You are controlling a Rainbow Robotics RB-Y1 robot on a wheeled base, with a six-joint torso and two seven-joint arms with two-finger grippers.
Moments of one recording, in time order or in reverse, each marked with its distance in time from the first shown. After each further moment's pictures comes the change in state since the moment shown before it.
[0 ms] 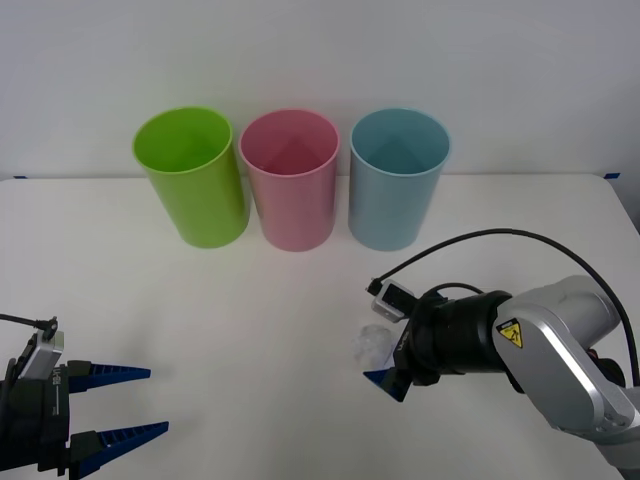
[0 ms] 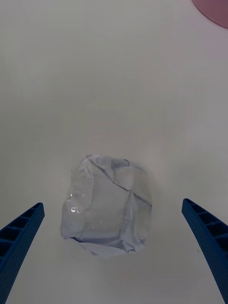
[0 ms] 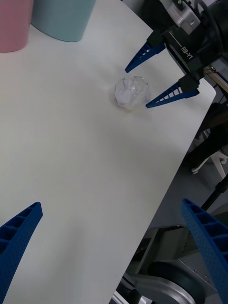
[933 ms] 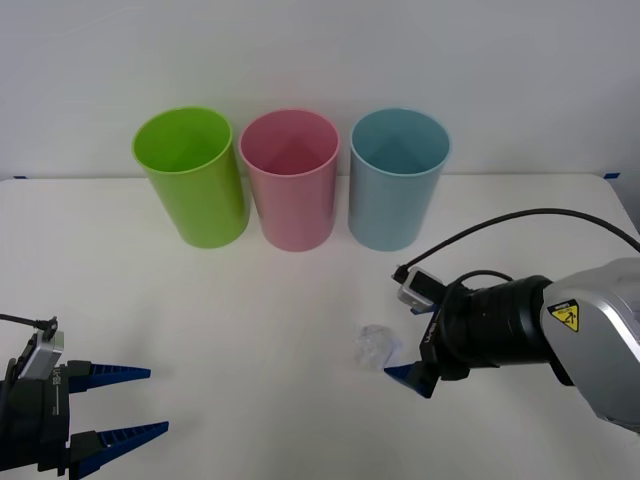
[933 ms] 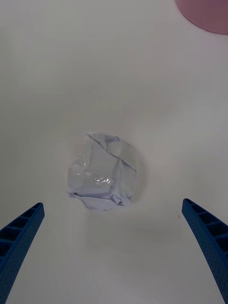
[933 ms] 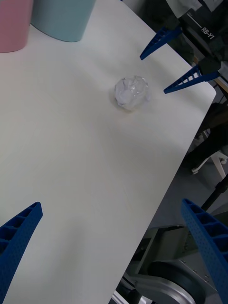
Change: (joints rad) right arm 0.014 -0.057 -0.104 -0.108 -0.111 -0.121 -0.003; left arm 0.000 0.000 0.000 0.000 0.000 0.000 0.000
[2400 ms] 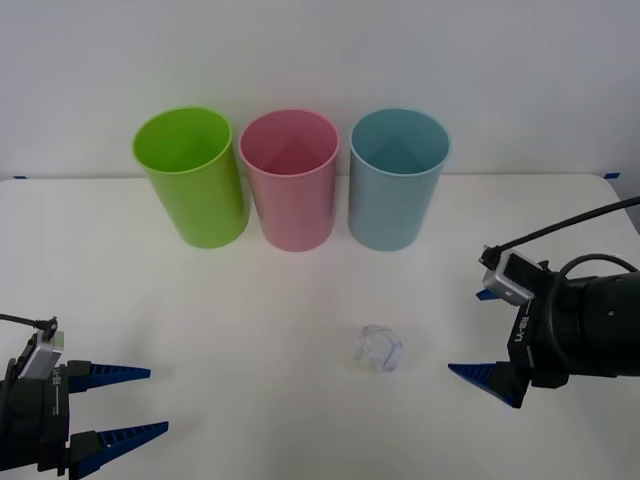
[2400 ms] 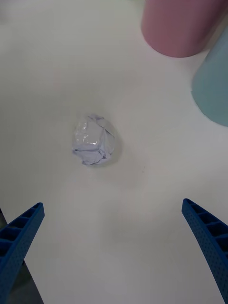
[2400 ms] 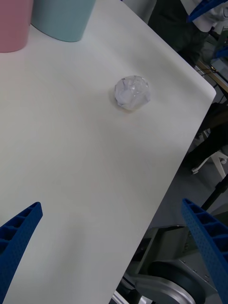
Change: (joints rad) right arm 0.144 -0.120 -0.323 -0.329 -0.214 -0.178 -0.012; left arm 0.000 0.000 0.000 0.000 0.000 0.000 0.000
